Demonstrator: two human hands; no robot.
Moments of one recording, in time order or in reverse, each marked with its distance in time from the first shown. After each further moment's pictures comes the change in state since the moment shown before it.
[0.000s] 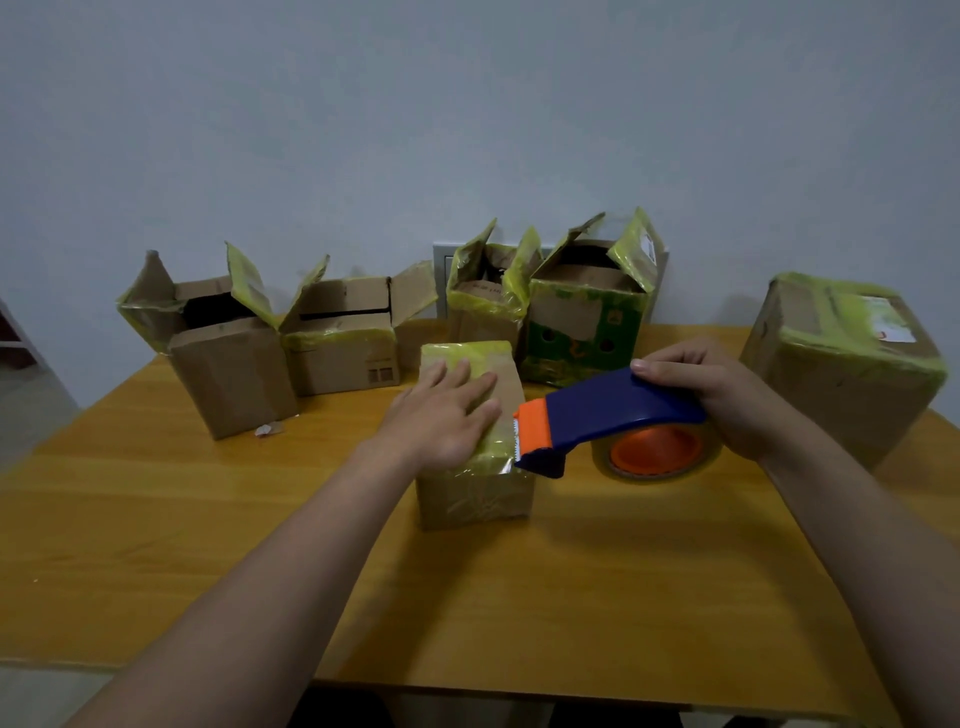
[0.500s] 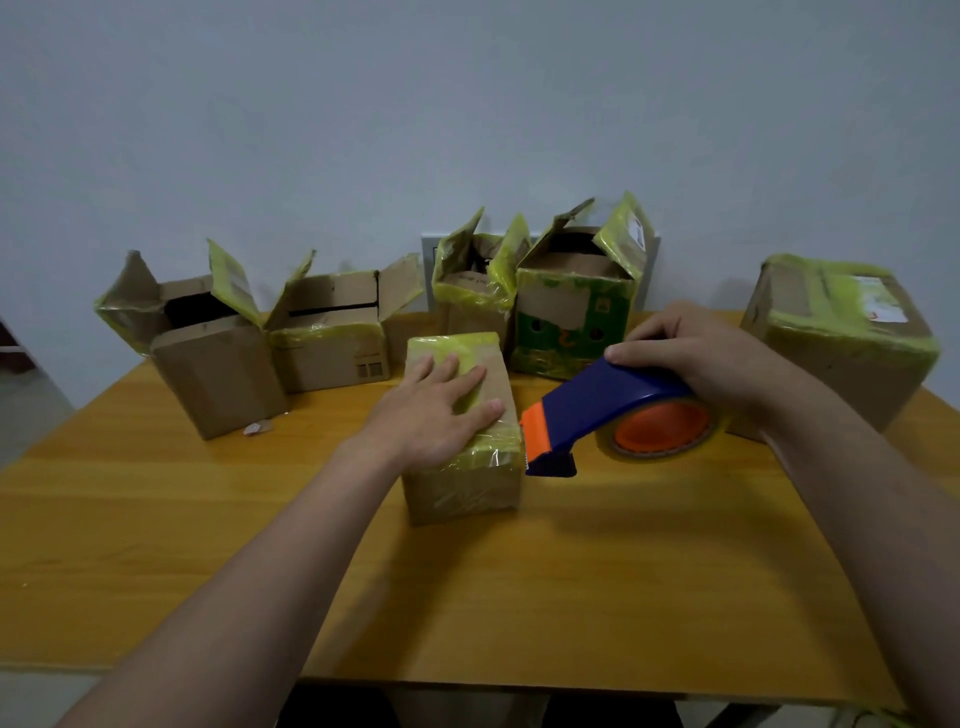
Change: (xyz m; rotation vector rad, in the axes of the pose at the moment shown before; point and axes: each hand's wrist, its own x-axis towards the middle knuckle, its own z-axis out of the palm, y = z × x) left_hand 0.000 0.006 0.002 0.043 -0.005 -0.020; right_hand 0.005 -0.029 -0.003 -0.365 0.010 0.064
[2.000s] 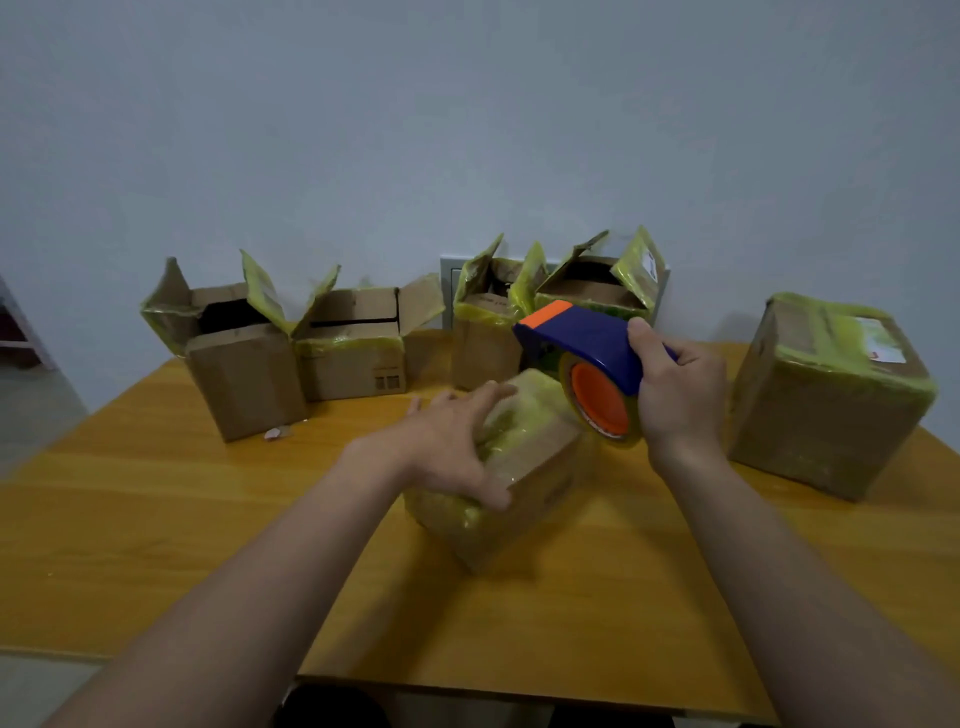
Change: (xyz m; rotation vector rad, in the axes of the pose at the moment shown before) left_hand -0.030 0.003 -0.031 0.011 -0.169 0.149; right_hand 0.013 -0.015 0.072 0.398 0.831 0.031
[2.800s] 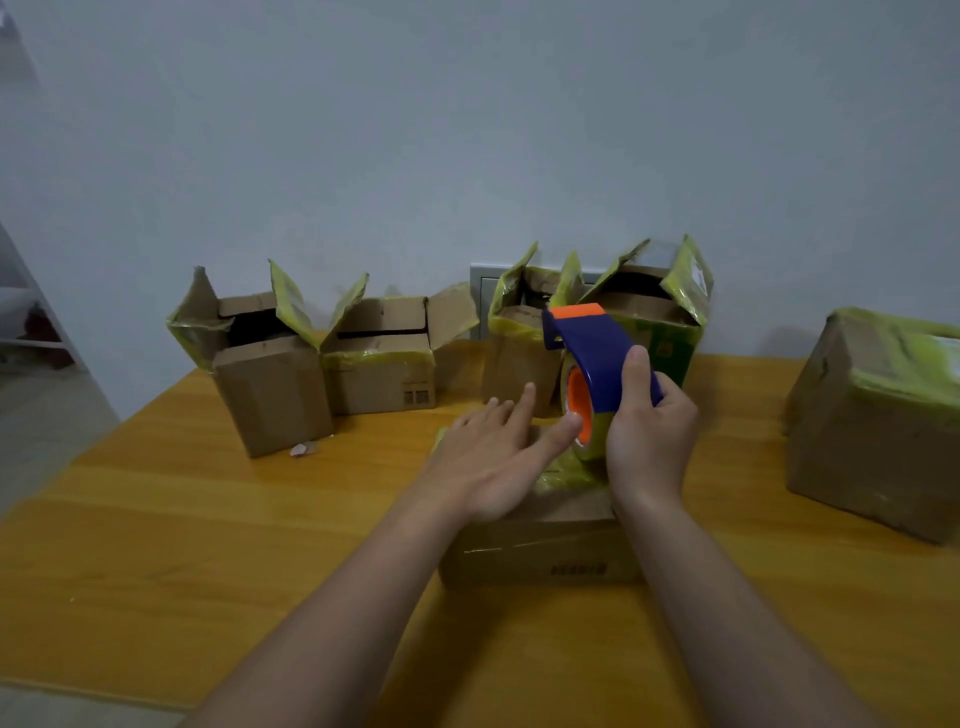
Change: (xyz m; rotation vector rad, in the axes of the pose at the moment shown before) left_hand 0.013 0.006 0.018 -0.258 0.162 -0.096; right_hand -0.021 0.020 0.070 0.115 0.114 0.096
